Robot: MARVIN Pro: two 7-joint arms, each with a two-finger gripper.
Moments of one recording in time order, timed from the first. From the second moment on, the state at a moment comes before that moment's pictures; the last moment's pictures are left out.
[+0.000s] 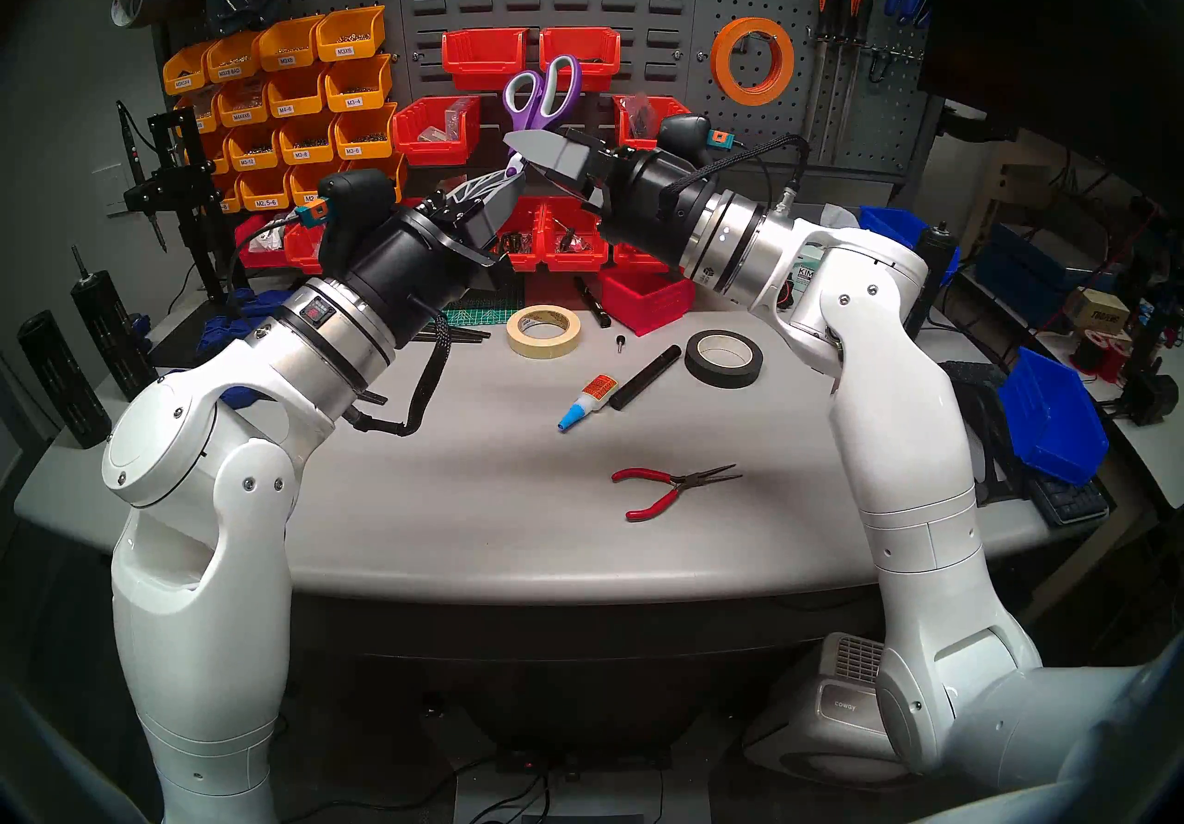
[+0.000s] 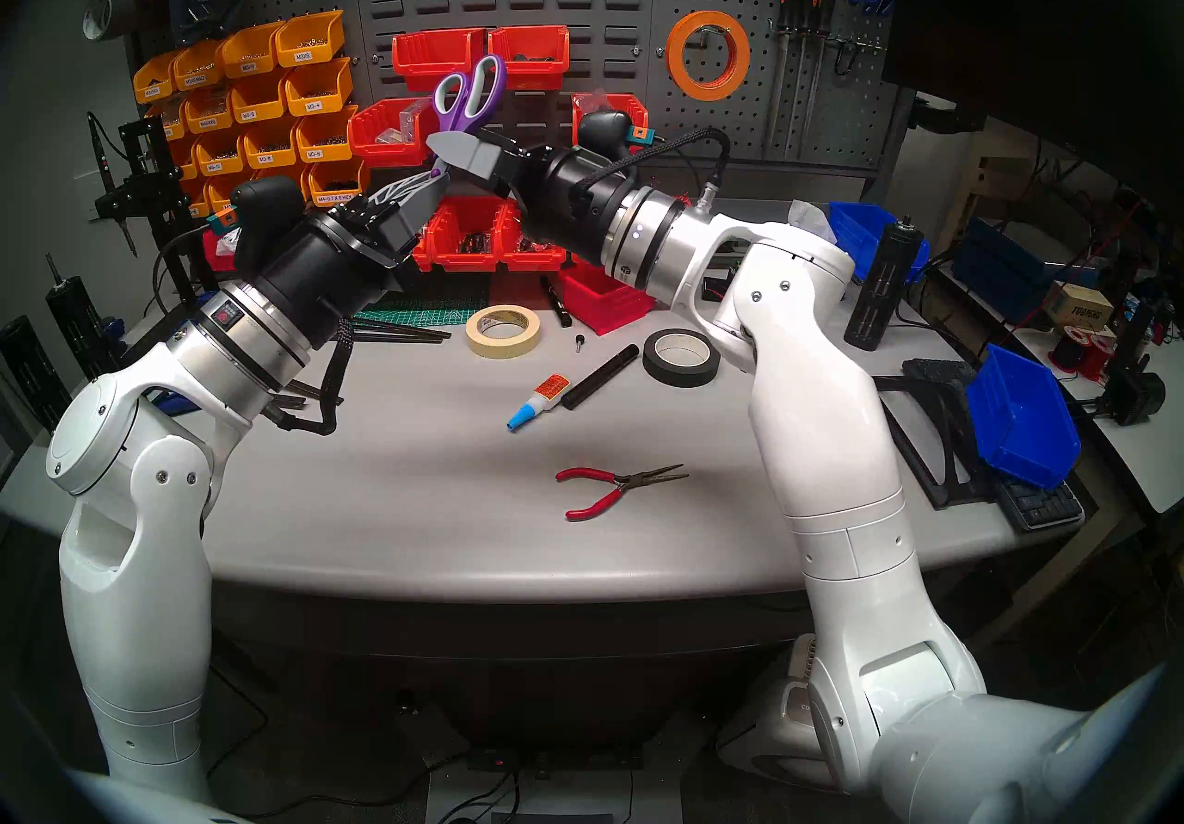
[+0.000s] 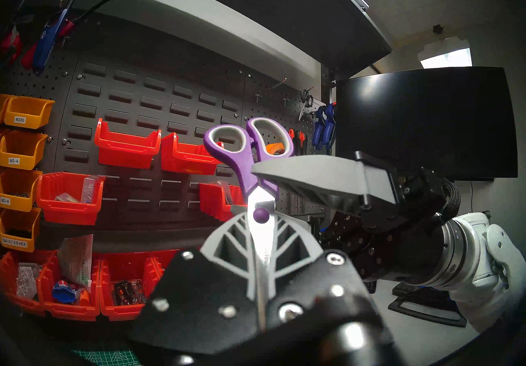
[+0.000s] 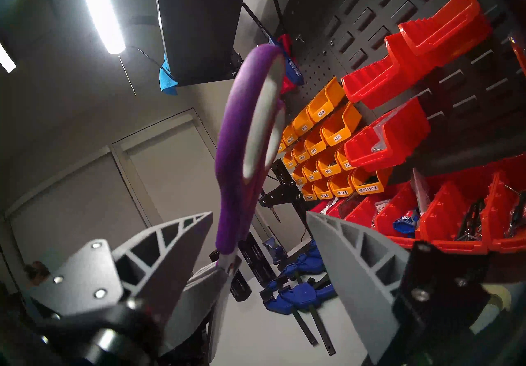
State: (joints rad) left arm 1.69 -1.37 -1.72 -2.41 -0.53 0.45 -0.42; right arm -1.11 -1.34 1.35 -1.90 1.20 0.75 0.30
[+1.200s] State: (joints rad) left arm 1.71 -1.40 -1.75 -2.42 -0.56 0.49 -0.44; right arm -1.08 -1.36 1.34 -1.88 1.14 0.74 0.32
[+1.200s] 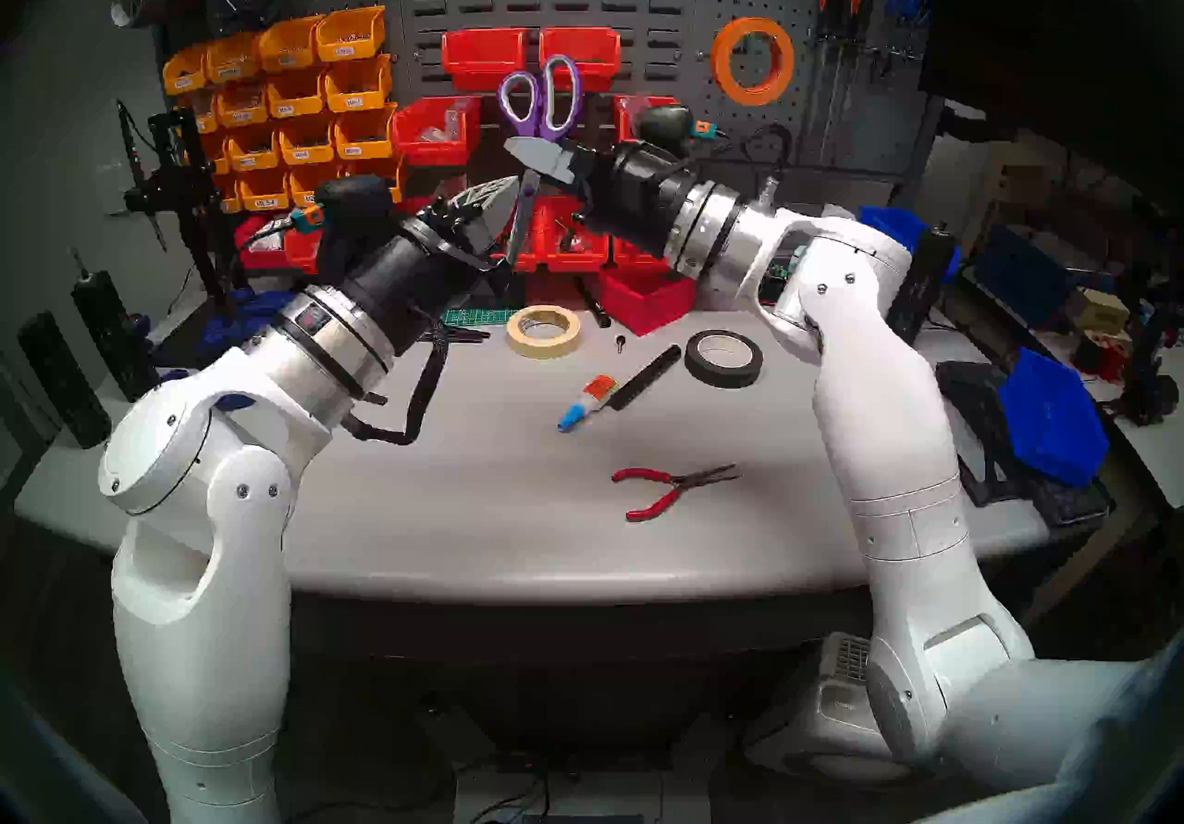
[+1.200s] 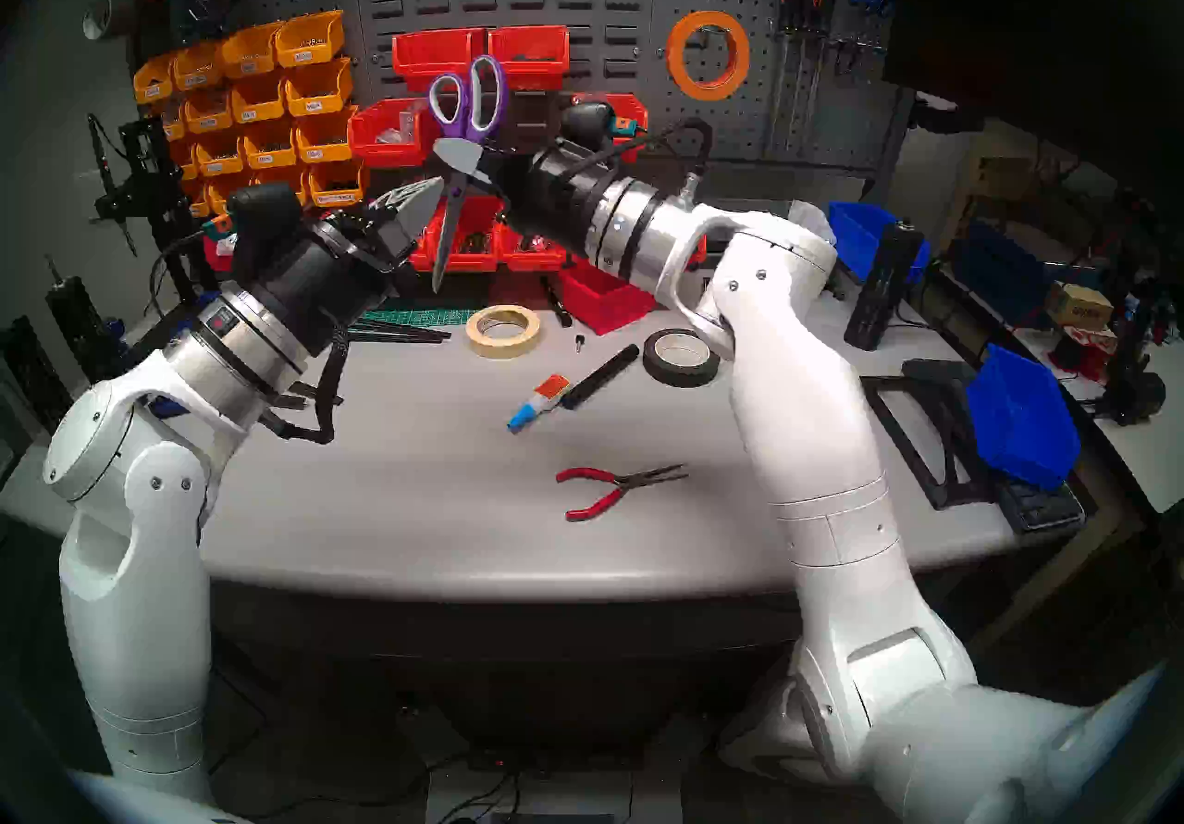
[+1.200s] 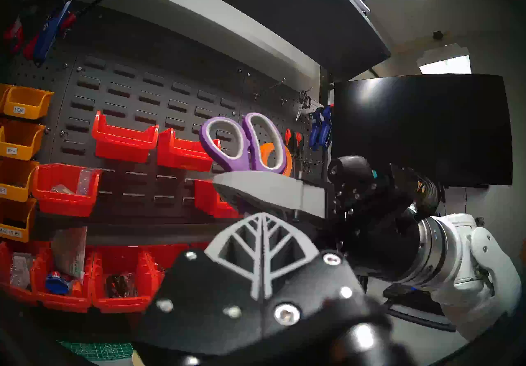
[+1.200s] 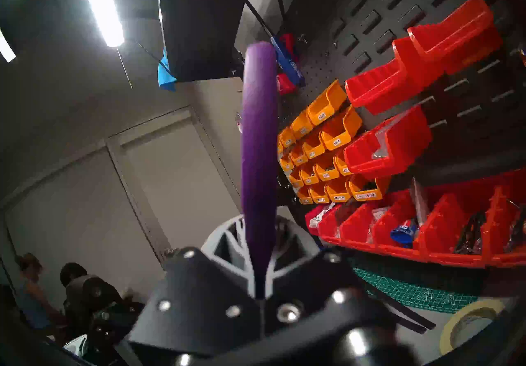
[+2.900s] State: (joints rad) left arm 1.77 -1.64 -1.99 -2.31 -0.66 0.30 -0.28; right arm -0.93 -1.09 1.62 -1.50 1.18 0.78 0.71
